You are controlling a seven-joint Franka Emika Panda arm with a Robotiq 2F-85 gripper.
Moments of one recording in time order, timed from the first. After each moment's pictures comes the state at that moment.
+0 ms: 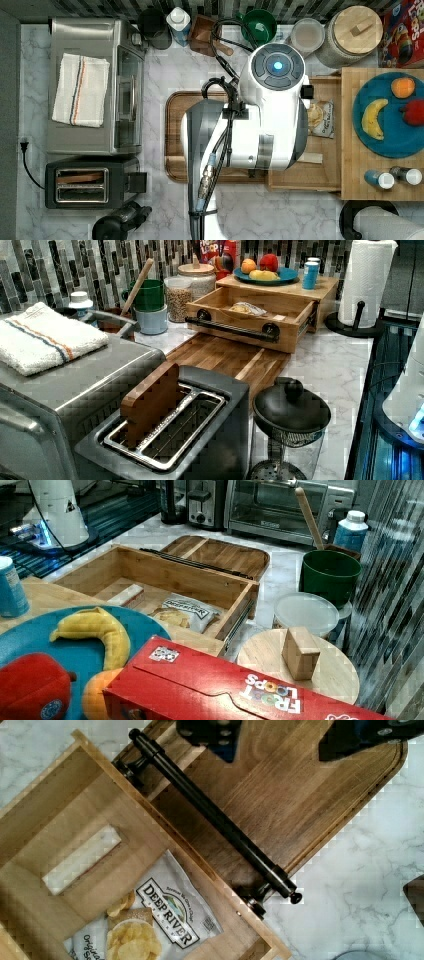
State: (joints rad) arm -0.04 0.05 -0.03 -1.86 -0.02 0.26 -0.07
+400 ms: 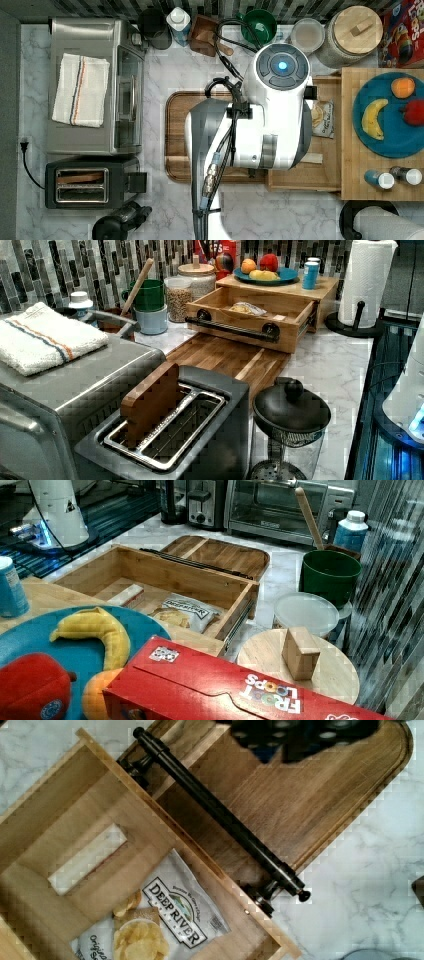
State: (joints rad) arm -0.06 0.05 -0.03 -1.86 -0.02 0.26 -0.07
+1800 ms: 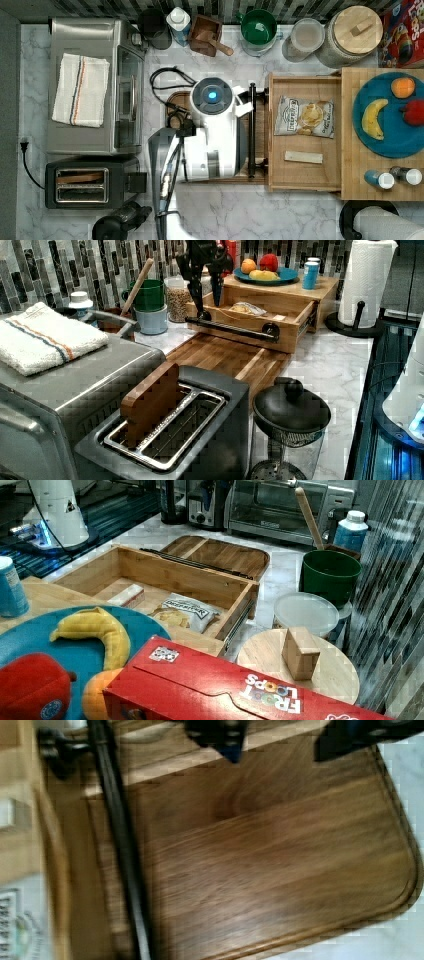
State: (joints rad) arm -0.01 0.04 0.10 -2.14 0.01 0.48 -0.43
